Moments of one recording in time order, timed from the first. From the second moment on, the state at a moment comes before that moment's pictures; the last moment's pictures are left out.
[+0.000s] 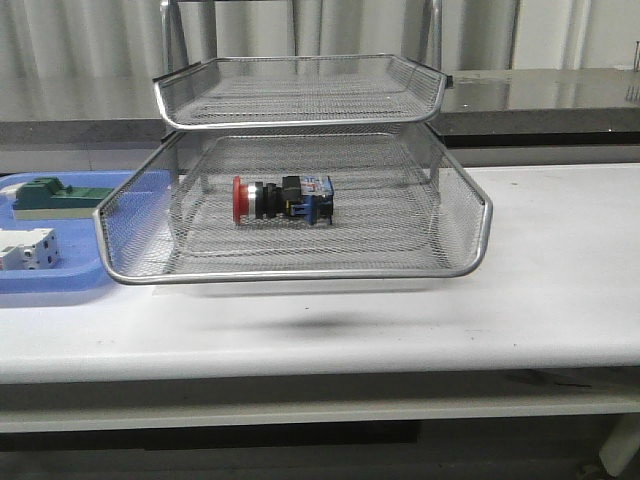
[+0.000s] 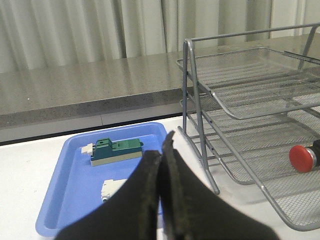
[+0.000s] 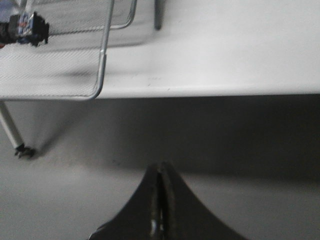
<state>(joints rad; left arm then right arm) -0.12 0.23 -0.23 -0.39 0.13 0.40 0.13 0.72 -0.66 0.32 0.86 0.01</state>
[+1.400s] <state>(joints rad) -0.12 0.23 -0.23 -0.39 0.13 0.40 0.73 1.78 -1.12 0.23 0.62 -0.23</state>
